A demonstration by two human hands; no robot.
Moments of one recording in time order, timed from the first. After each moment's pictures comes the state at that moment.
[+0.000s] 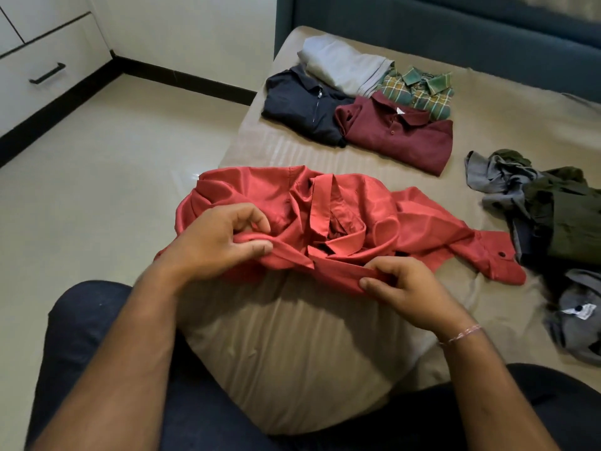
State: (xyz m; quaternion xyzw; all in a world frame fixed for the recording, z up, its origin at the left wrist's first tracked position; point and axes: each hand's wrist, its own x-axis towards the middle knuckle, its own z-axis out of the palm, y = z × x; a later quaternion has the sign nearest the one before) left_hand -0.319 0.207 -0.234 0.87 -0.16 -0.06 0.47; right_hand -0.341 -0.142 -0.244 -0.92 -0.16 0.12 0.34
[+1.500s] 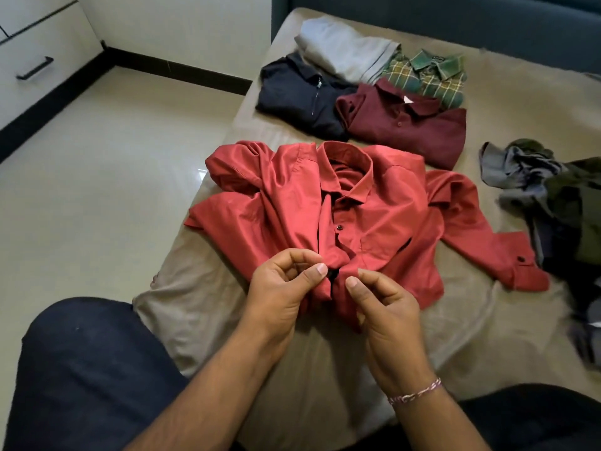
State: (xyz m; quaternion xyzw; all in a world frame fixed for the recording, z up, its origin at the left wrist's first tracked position) left_hand -0.347 0.079 -0.277 0.50 0.13 -0.06 0.86; right_hand -0.367 -0.070 -0.280 -0.62 0.13 -0.01 0.78
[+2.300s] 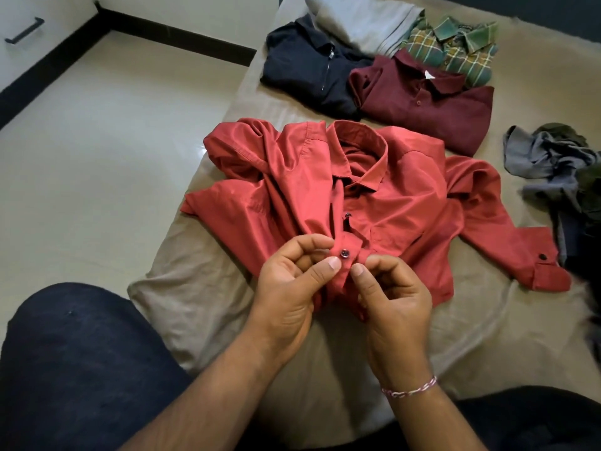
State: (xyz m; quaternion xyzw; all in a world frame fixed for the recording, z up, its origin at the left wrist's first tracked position) left_hand -0.345 0.070 -0.279 0.40 0.11 -0.07 0.91; right_hand -0.355 -0.062 -0.281 -0.66 0.09 -0.09 0.74
